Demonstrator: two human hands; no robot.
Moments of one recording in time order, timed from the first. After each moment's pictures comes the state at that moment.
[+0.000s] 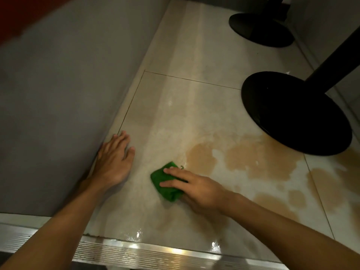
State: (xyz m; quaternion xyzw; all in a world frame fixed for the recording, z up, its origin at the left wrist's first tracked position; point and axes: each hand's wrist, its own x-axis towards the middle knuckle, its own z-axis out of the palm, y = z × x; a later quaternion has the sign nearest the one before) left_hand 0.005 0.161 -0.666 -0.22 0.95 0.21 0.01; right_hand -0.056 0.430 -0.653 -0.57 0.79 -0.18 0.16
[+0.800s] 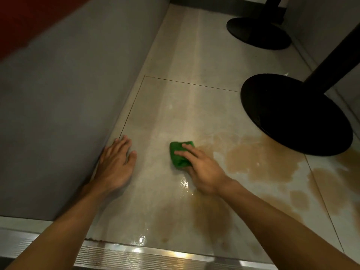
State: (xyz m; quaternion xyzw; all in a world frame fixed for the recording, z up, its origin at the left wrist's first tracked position) left_hand 0.007 0.162 -0.664 -0.21 0.95 0.21 0.01; right_hand -0.094 0.415 -0.658 -0.40 0.89 -0.21 0.10
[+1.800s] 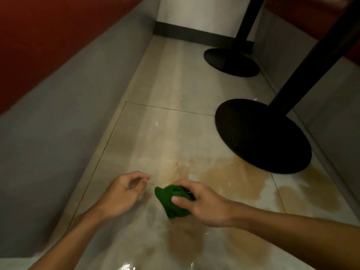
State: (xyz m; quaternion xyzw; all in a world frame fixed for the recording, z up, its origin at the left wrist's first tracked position) left_hand -0.005 0.237 -0.602 -0.13 0.85 0.52 0.02; right_hand -0.064 0.456 -0.543 -0.27 0.79 -0.42 0.35
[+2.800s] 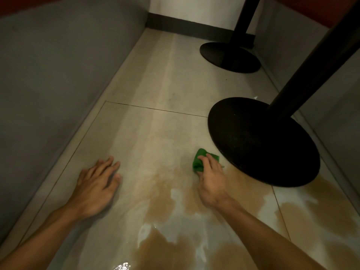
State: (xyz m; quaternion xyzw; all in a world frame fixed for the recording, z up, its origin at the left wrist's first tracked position) left_hand -0.080 0.207 -0.680 -0.17 0.97 0.18 0.03; right_hand -0.201 0.508 -0.650 -0.16 0.97 -0.17 0.03
